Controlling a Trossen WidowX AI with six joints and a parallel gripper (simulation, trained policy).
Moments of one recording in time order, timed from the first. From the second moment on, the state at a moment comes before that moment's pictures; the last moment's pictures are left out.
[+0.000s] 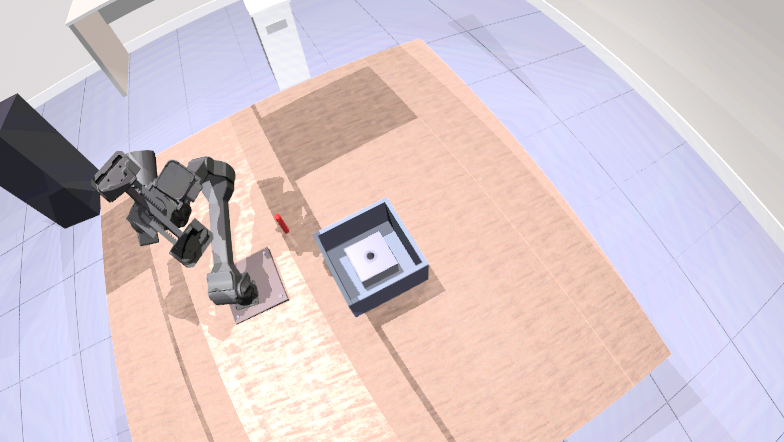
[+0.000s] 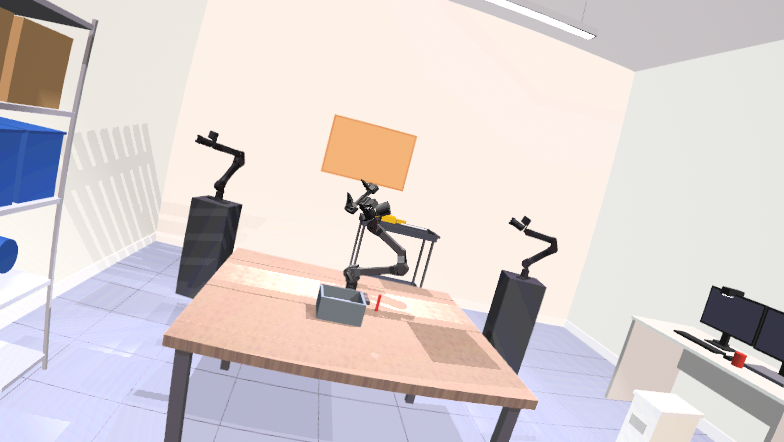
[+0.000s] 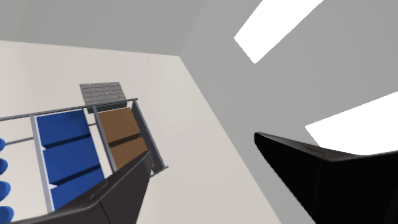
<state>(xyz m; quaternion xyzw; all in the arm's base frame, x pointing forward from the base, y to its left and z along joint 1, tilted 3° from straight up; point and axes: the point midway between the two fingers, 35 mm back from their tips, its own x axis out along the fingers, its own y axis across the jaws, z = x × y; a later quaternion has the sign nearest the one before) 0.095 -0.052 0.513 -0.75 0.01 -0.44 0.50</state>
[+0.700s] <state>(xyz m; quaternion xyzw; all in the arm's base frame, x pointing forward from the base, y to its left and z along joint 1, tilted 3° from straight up) 0.096 -0.137 0.471 -0.49 -0.03 -0.45 0.74</state>
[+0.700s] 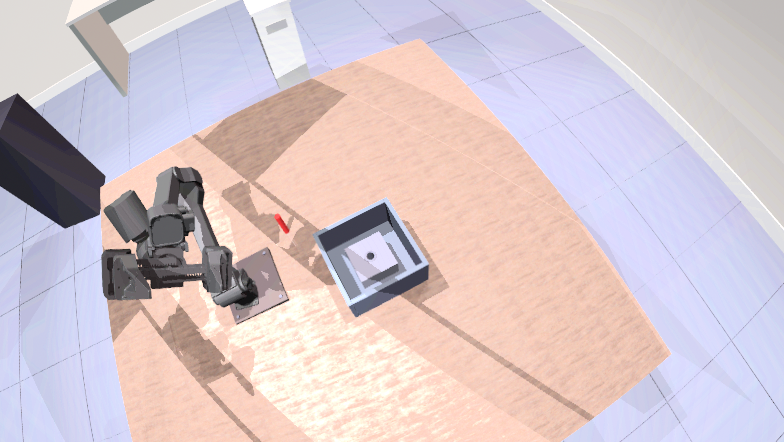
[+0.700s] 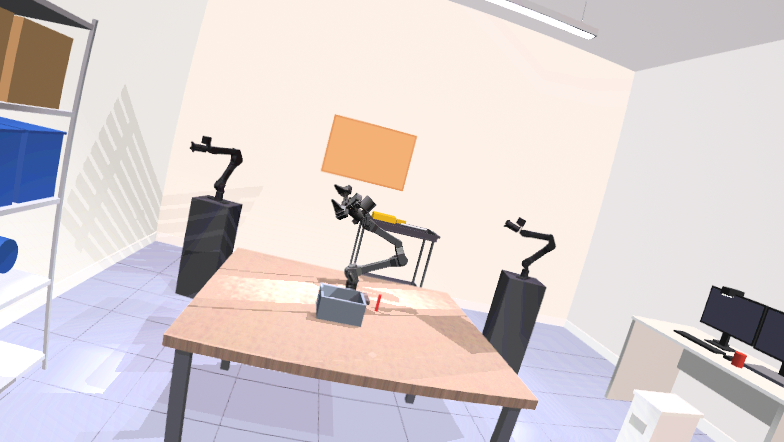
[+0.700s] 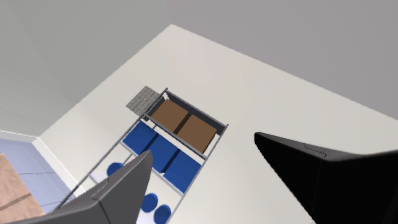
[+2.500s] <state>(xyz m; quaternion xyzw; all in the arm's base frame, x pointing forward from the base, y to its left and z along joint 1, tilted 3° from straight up) 0.227 -0.069 0.225 0.19 0.36 -0.23 0.88</state>
